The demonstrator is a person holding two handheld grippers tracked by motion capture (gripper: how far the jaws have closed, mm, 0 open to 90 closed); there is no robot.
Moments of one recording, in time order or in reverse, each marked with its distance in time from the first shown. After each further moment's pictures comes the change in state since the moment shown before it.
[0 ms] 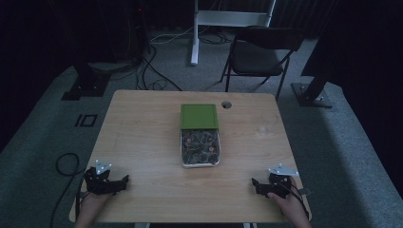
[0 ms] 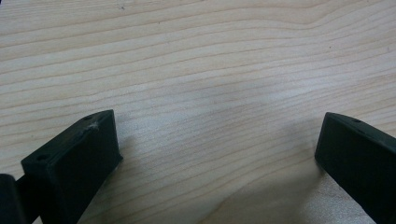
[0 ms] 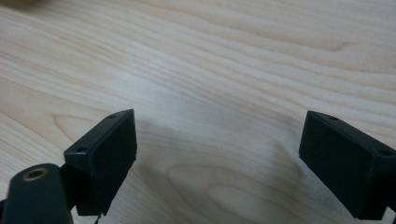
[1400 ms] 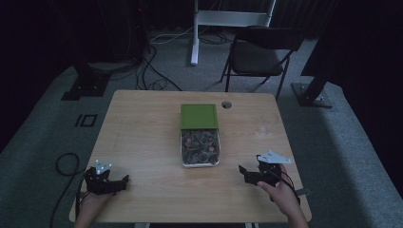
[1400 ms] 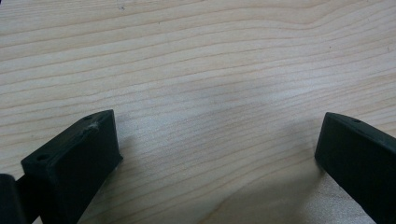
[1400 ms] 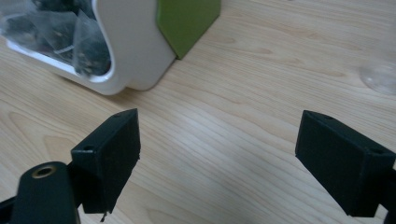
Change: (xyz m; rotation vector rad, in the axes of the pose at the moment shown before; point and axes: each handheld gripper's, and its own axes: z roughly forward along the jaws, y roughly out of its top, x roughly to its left) left arm 0.000 0.000 0.000 -0.002 0.000 -0.003; right arm 0.037 0.064 -0.015 -0.128 0.107 -0.074
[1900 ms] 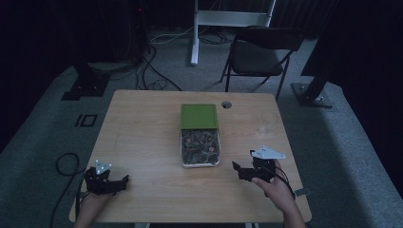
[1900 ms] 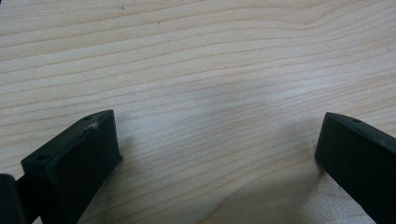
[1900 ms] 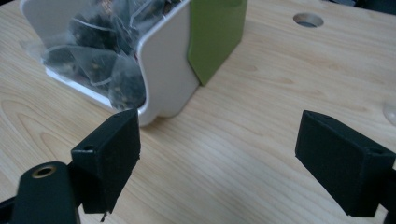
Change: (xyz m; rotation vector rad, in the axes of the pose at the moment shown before) left arm 0.000 0.000 0.000 0.001 0.000 0.001; right arm 0.016 0.023 0.003 -0.030 0.036 -0.031
